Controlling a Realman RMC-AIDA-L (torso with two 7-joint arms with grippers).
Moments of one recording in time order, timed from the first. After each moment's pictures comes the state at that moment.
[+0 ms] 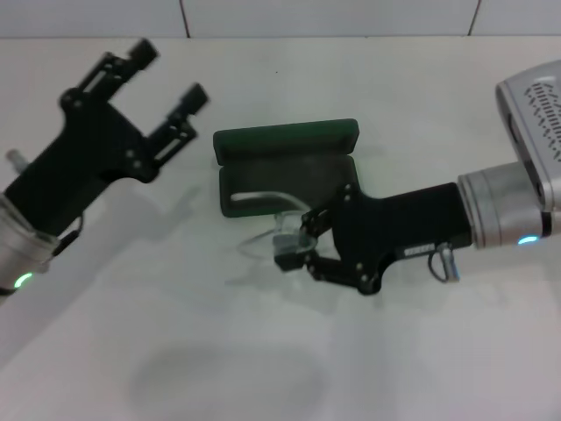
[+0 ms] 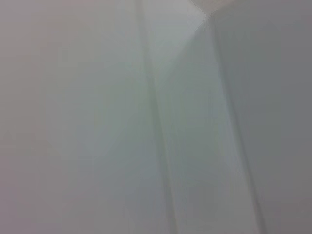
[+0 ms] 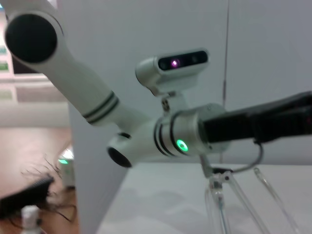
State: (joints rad) left arm -0.38 -2.09 1.12 0.24 0.91 1.69 -0.50; right arm 0.63 2.01 -1.56 -0.70 -1.39 -1.43 1.17
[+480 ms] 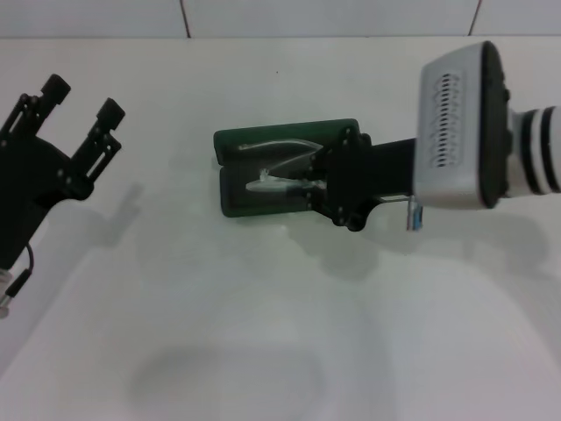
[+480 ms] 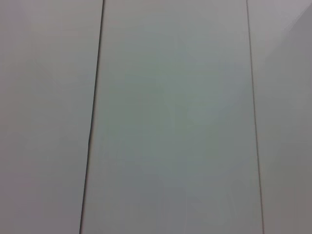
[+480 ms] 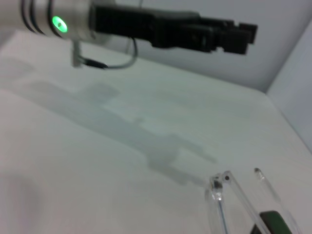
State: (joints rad) left arm -0.26 -2.09 1.13 0.19 0.73 1.64 -0.51; right arm 0.48 2.02 -1.72 -1.27 -1.86 -0.97 1.56
